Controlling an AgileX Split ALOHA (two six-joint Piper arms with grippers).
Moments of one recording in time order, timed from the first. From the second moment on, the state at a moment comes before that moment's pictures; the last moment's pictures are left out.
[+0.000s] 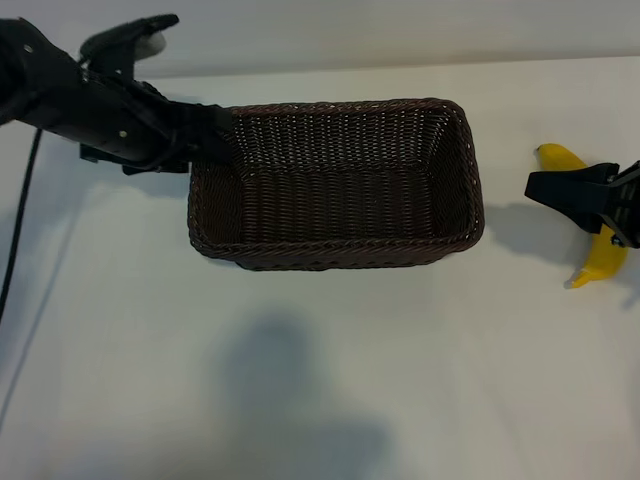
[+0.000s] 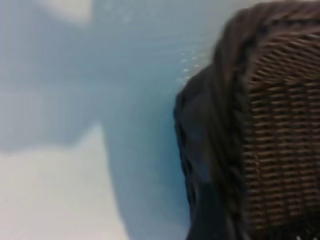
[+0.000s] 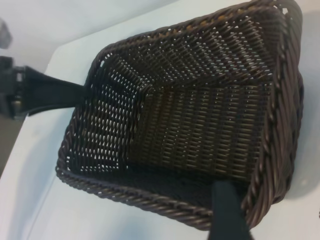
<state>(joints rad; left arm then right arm) -0.17 1.79 -1.18 -0.58 0.55 0.27 -0.14 1.41 -0.50 1.67 0.79 -1.51</state>
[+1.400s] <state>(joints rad) -0.17 1.38 -1.18 0.02 1.01 -0.09 -0.14 1.41 -0.50 1.67 0.76 -1.51</state>
